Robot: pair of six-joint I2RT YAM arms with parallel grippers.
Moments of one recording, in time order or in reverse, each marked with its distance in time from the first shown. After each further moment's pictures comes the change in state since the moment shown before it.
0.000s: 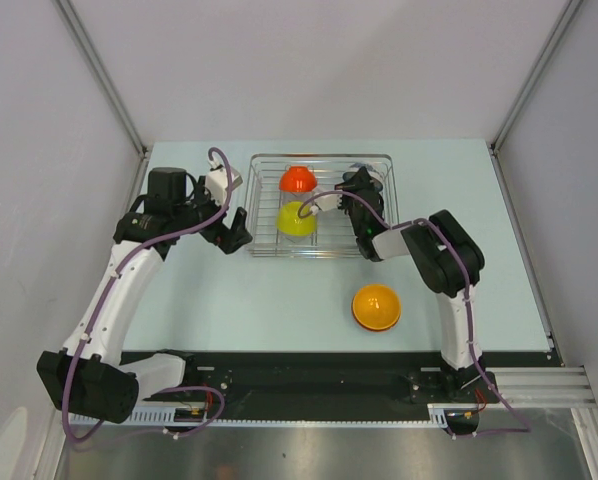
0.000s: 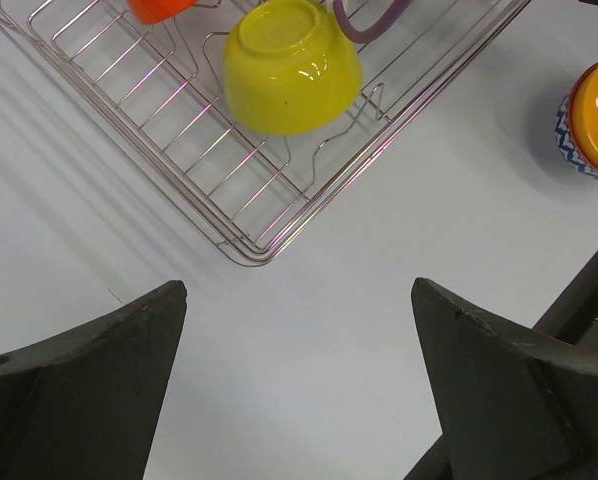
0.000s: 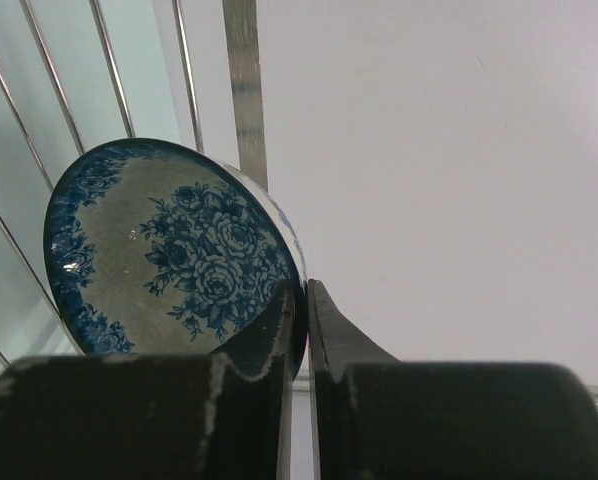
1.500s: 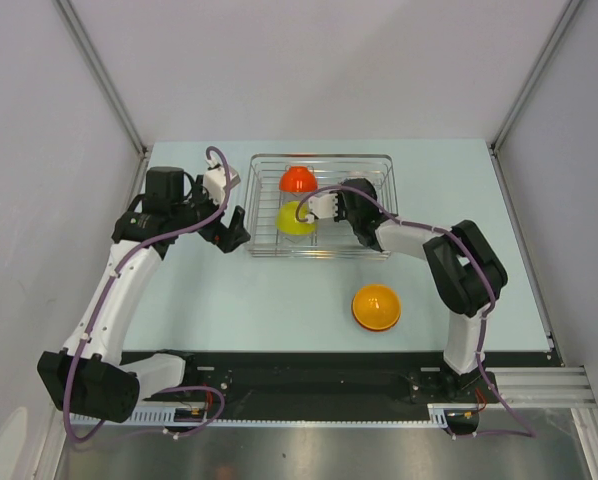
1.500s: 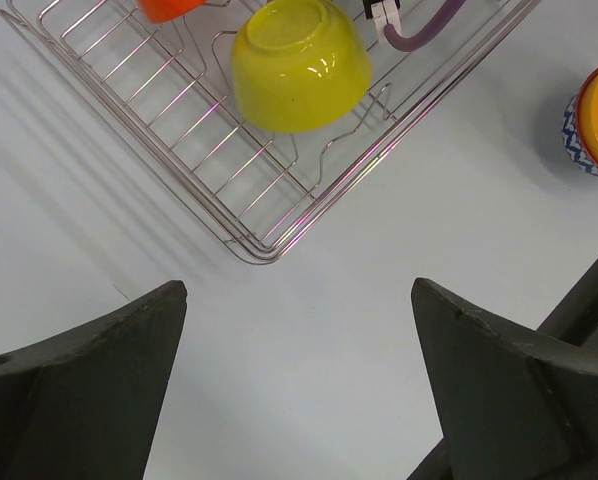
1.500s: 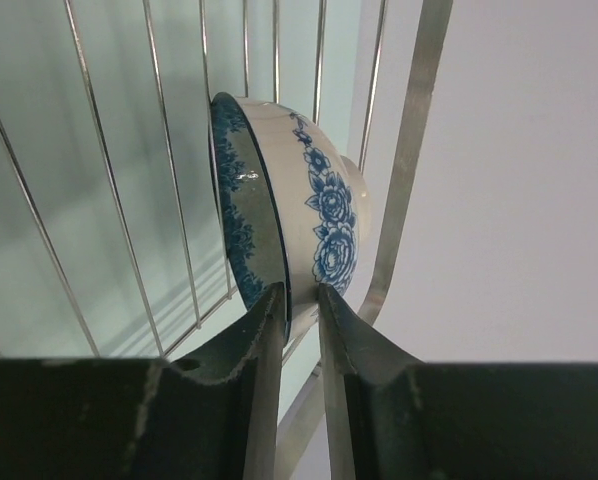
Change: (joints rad) left arm 0.016 0.002 0.004 -0.001 0.003 0.008; right arm 0.042 -0.207 0.066 -0.722 -0.047 0.204
